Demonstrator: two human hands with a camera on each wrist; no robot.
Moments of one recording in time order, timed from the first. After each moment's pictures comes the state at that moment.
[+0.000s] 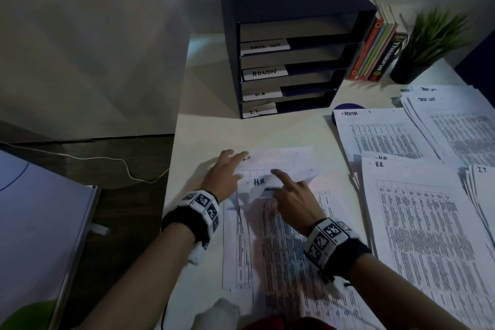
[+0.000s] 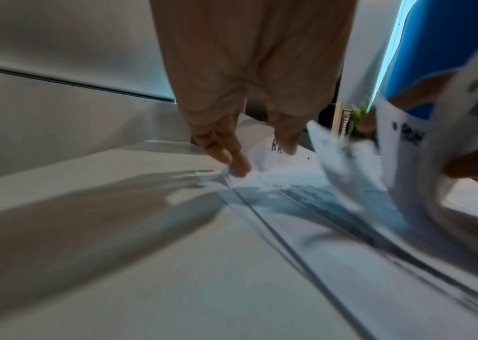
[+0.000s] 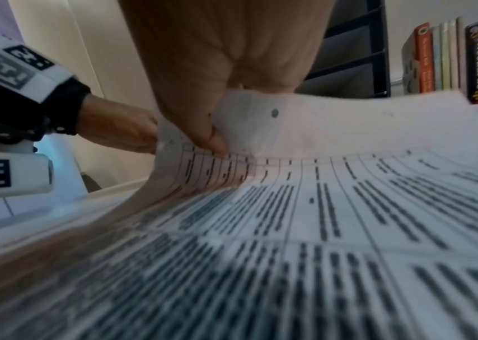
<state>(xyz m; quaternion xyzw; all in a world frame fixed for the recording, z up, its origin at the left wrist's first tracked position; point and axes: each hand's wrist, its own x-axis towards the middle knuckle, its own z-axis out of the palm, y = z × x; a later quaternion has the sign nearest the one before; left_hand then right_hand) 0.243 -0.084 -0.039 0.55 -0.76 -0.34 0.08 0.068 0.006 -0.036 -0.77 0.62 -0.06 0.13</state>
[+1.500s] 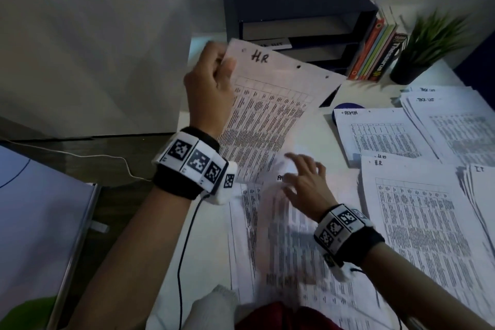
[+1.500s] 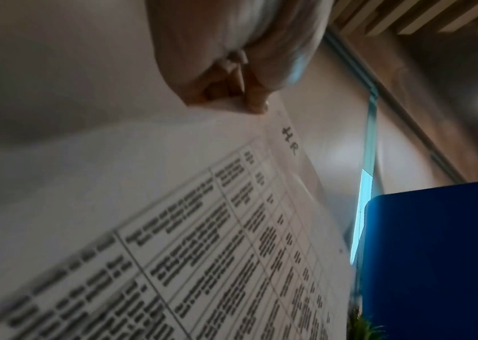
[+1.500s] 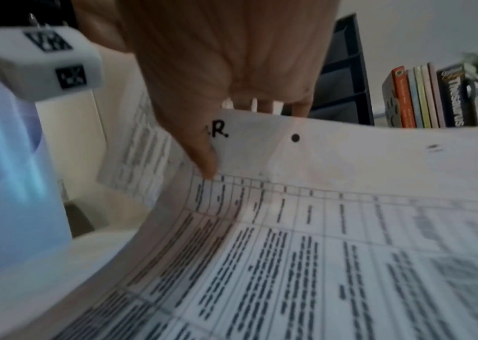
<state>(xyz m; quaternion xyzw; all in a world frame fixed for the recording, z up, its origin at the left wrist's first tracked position) 0.222 -0.120 0.116 0.45 -0.66 -0.19 0.57 0.054 -0.001 -0.008 -0.76 0.64 -0.05 0.06</state>
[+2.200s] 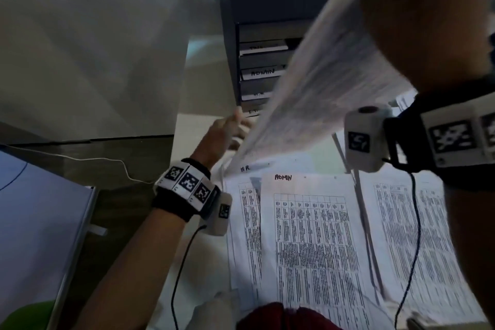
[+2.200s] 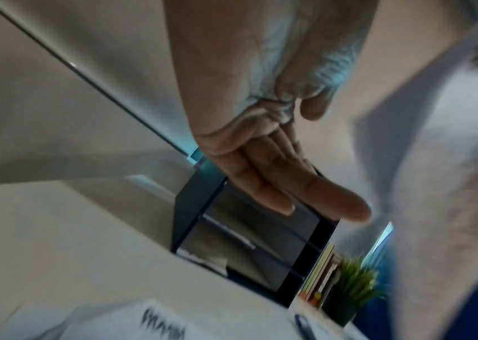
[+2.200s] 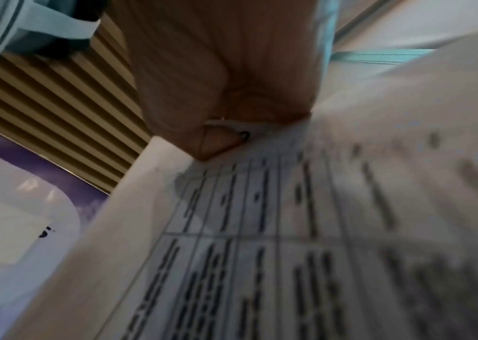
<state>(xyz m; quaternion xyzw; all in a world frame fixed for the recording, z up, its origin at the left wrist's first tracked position) 0.228 -0.099 0.070 0.47 -0.57 -0.59 0.32 0.038 -0.047 0.234 -0.65 0.61 -0.43 -0.14</state>
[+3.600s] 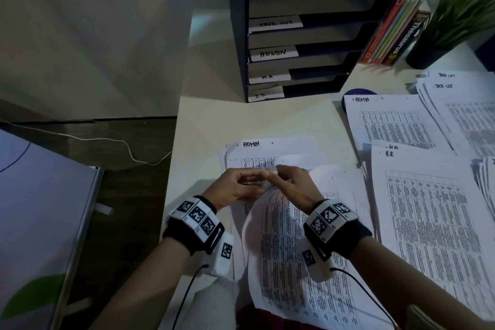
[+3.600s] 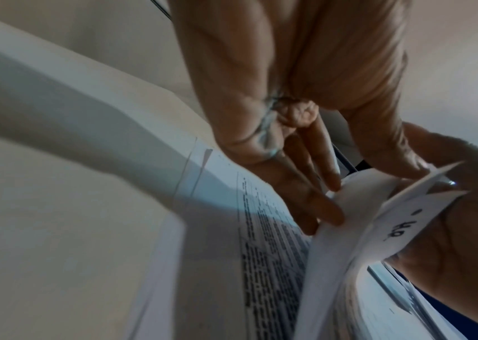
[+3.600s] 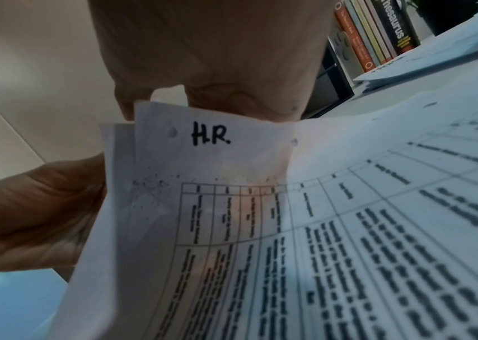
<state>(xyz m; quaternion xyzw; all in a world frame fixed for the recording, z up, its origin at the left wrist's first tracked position) 0.251 -0.045 -0.029 0.43 -0.51 -0.73 0.17 0.078 -0.009 -0.030 -0.60 0.65 -0.25 0.39</state>
